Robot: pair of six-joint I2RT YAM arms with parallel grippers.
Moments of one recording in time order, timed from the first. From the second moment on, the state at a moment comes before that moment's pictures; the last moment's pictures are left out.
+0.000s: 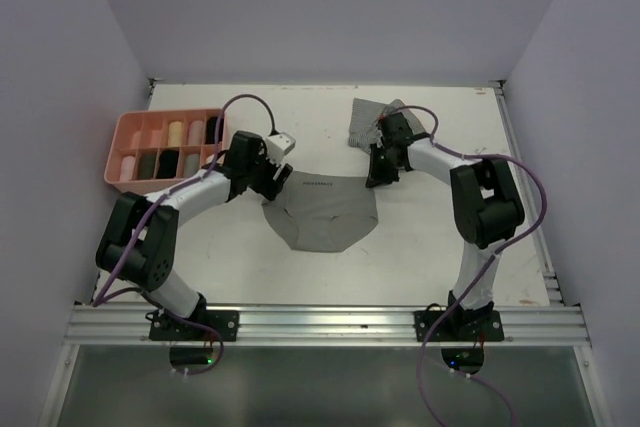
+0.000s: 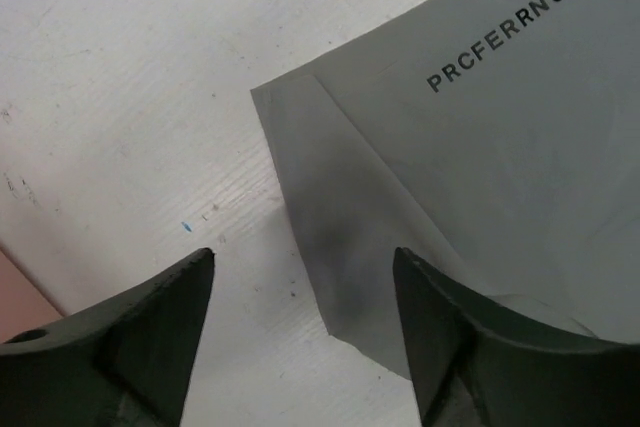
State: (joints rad) left arm -0.37 1.60 0.92 -0.14 0.12 0.26; right arm 0.34 1.92 1.27 -0.45 -0.15 0.44
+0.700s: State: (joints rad) left arm -0.37 1.54 0.79 -0.16 0.12 0.37; right arm 0.43 2.02 1.42 -0.55 0.01 0.39
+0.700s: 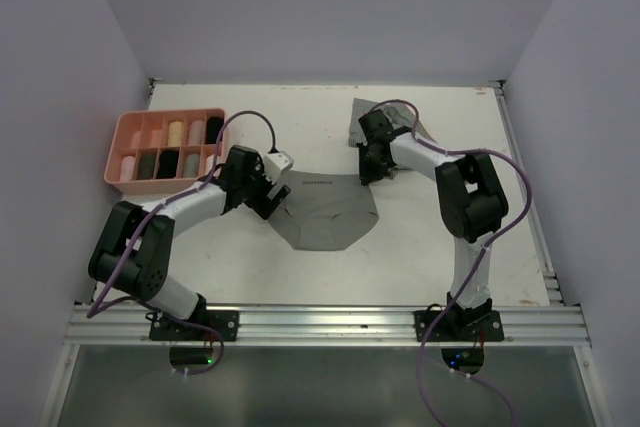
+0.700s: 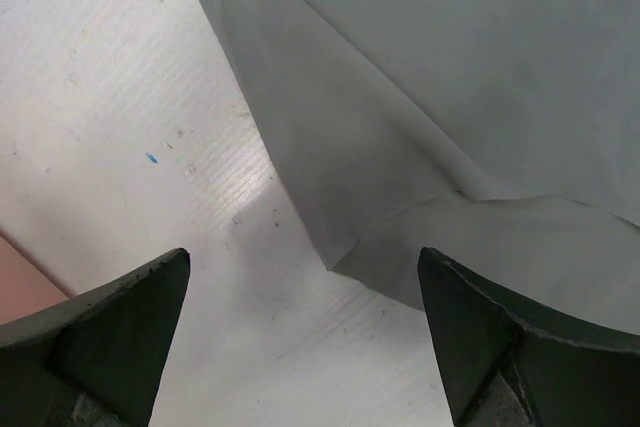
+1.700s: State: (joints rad) left arm -0.37 1.57 0.77 -0.15 0.08 0.40; right arm 0.42 2.02 1.43 -0.60 0.01 0.38
